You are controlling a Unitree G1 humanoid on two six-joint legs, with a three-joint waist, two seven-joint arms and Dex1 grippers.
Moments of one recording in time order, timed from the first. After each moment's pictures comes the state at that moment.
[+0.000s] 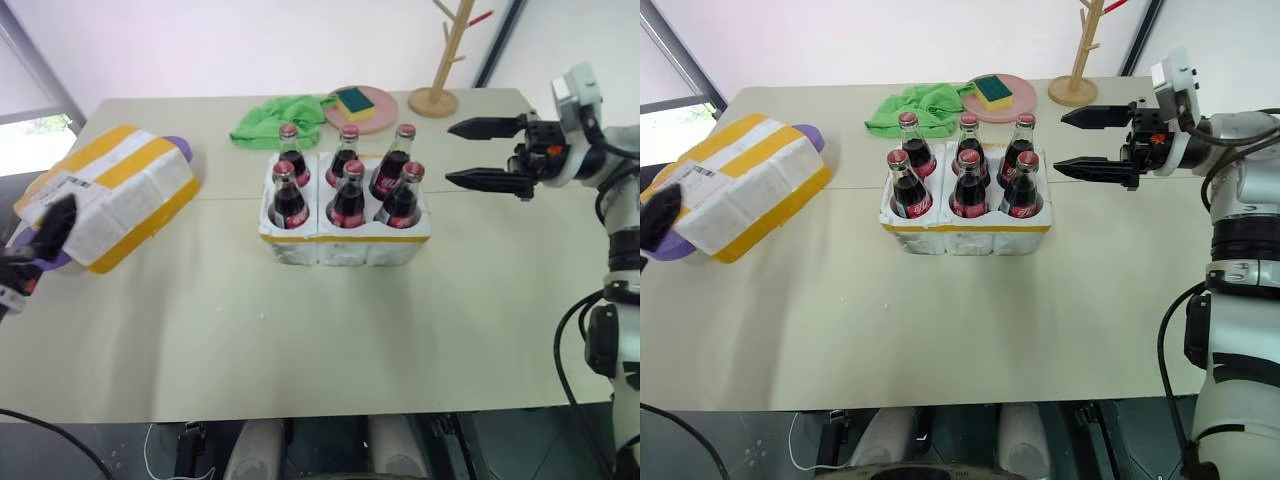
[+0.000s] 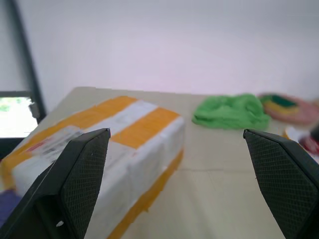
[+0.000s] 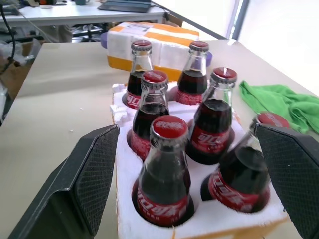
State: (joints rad) left arm 0.04 0.48 1.06 -0.64 -1.17 0.80 -0.03; right arm -1.01 -0.81 -0.08 0.60 0.41 0.26 1.60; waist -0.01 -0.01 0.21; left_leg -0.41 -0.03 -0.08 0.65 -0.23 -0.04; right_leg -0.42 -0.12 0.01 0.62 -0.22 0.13
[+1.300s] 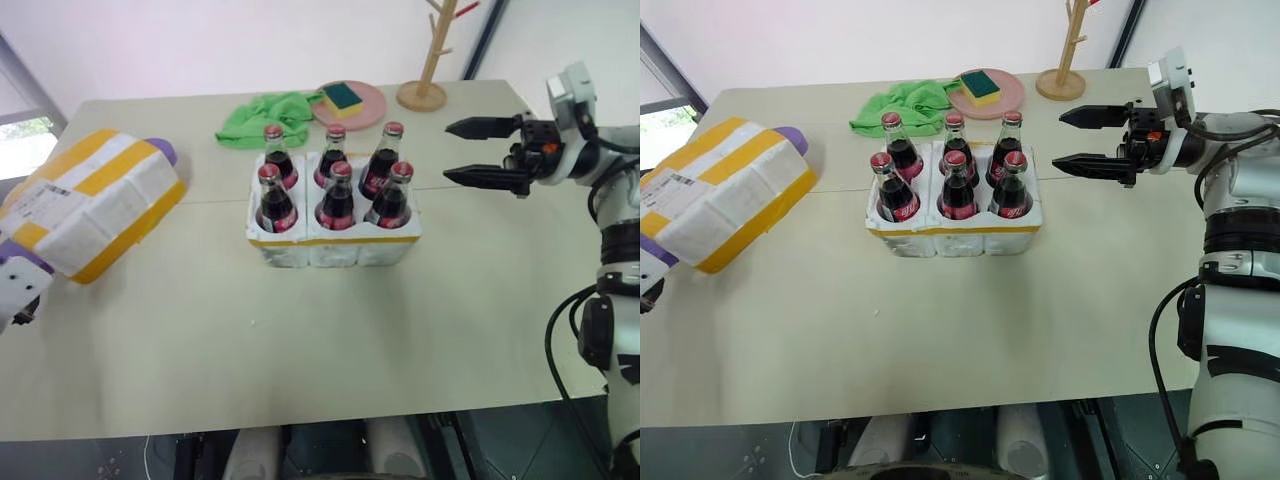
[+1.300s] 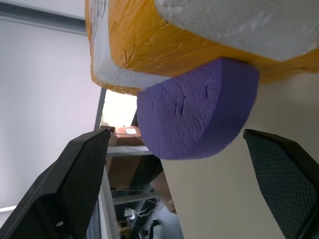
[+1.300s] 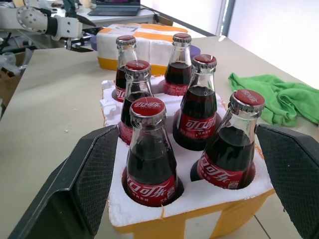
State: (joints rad) left arm 0.15 1.04 0.37 0.22 0.22 0.10 -0.25; right arm -1.05 -0.80 -0.09 0.68 0.39 0.24 1.60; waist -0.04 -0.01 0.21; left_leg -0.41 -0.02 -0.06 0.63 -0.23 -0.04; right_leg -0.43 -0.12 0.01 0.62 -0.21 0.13
